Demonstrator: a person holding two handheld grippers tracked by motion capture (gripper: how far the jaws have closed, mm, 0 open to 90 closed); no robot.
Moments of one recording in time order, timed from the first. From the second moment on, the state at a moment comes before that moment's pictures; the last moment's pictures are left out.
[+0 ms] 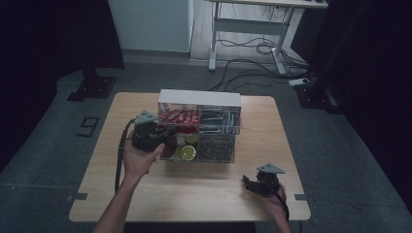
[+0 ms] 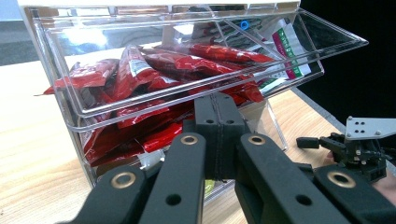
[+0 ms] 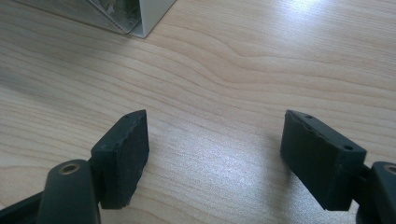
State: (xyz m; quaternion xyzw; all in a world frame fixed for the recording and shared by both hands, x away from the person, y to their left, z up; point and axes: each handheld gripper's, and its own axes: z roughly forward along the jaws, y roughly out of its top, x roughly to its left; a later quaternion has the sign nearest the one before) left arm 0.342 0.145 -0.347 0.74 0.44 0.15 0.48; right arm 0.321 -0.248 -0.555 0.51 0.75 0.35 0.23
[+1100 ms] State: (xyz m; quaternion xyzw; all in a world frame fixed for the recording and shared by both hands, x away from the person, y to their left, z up) left arm 0.356 0.141 -0.313 0.72 0.45 0.18 0.51; right arm 0.321 -0.248 -0.555 0.52 0.75 0.34 0.23
